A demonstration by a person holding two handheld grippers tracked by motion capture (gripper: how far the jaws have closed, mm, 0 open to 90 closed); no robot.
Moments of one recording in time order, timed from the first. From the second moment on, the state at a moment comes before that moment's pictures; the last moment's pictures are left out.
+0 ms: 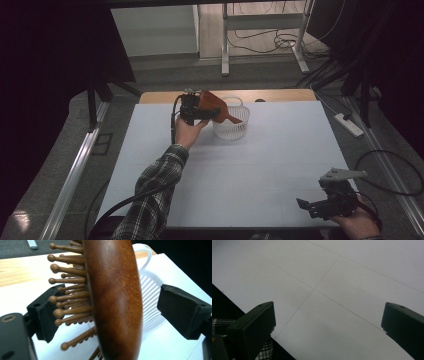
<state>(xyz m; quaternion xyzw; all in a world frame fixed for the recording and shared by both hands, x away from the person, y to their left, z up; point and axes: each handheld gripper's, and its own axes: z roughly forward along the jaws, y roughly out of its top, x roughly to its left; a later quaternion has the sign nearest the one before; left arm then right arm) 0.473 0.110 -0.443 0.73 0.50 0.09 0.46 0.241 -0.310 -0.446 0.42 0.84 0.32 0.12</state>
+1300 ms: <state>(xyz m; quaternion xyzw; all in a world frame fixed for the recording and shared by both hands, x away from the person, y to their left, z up) 0.461 0.126 -0.426 0.77 0.46 0.12 0.43 0.240 -0.310 -0.446 0.42 0.84 0.31 0.13</state>
